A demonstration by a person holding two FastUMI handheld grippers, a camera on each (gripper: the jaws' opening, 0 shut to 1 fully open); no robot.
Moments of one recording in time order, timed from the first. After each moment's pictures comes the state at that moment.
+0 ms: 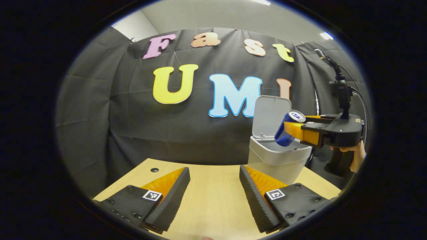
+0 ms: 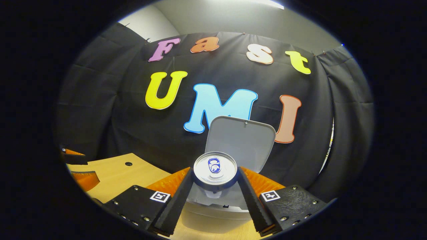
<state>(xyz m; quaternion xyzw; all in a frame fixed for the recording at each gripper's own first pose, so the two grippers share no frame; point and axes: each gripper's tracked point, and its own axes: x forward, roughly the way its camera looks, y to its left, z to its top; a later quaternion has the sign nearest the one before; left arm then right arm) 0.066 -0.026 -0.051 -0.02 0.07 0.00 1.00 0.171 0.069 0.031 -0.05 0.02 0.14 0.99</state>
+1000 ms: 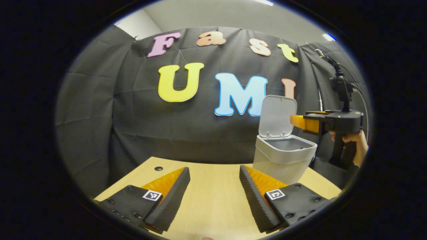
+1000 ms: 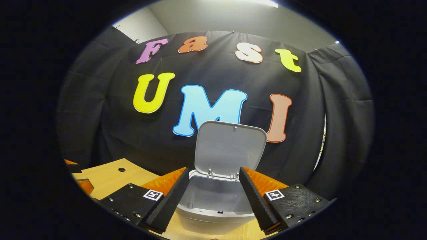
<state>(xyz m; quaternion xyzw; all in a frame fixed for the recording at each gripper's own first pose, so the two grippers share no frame) 0.067 0.003 -0.053 -0.02 0.07 0.00 1.00 0.192 0.054 0.055 -0.02 0.03 0.08 1.00</state>
